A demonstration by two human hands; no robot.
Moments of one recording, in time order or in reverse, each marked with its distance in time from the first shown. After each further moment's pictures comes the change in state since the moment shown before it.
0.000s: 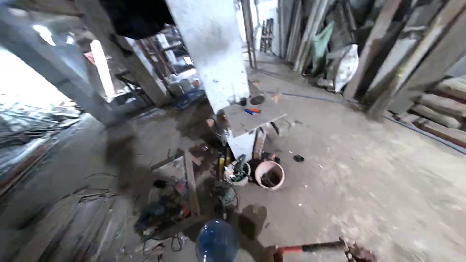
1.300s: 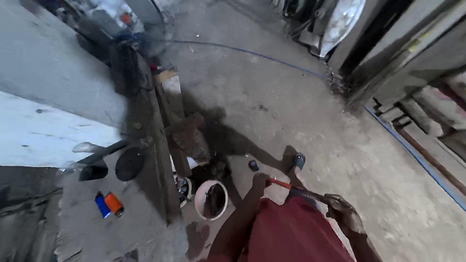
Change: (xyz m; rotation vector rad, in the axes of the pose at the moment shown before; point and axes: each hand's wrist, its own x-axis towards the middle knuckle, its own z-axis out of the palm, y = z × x) left_hand 0.485 0.312 0.686 0.349 -0.078 -0.122; right_hand 0.544 -0.509 -0.218 -0.158 0.297 -0.124
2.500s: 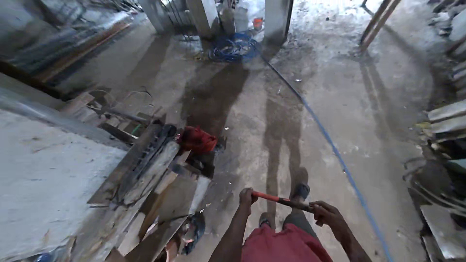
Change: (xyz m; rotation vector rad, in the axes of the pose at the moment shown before) left_hand 0.382 0.629 -0.108 -0.873 0.660 0.133; right_hand 0.771 -0.426 0.584 -0.823 -0.915 0.152
